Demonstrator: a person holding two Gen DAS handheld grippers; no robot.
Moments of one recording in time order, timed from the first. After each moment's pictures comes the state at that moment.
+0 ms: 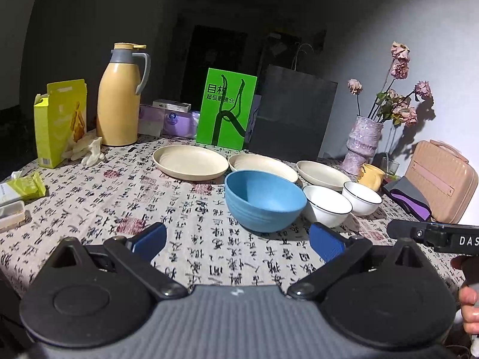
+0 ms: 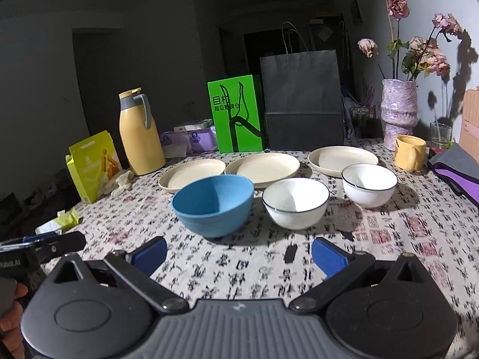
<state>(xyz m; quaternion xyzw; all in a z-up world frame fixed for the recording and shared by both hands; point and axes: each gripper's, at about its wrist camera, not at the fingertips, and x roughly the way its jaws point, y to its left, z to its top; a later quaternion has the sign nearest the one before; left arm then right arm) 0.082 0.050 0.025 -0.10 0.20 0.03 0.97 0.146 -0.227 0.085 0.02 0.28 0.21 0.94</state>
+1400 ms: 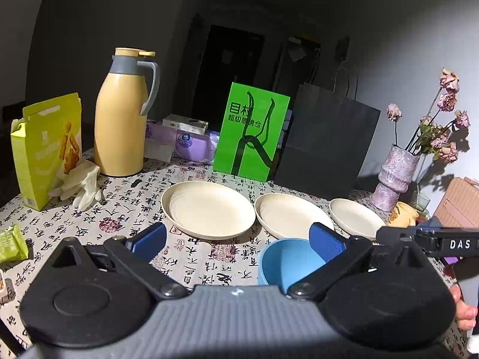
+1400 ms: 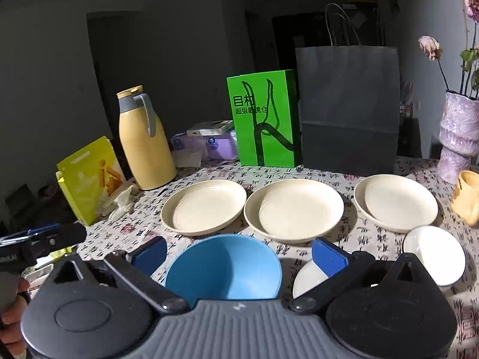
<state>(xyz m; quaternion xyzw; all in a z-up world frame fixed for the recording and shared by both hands) 0.220 0.117 0.063 -0.13 0.20 0.05 0.97 0.320 -0.150 0.112 0.00 0.31 0.26 0.91</state>
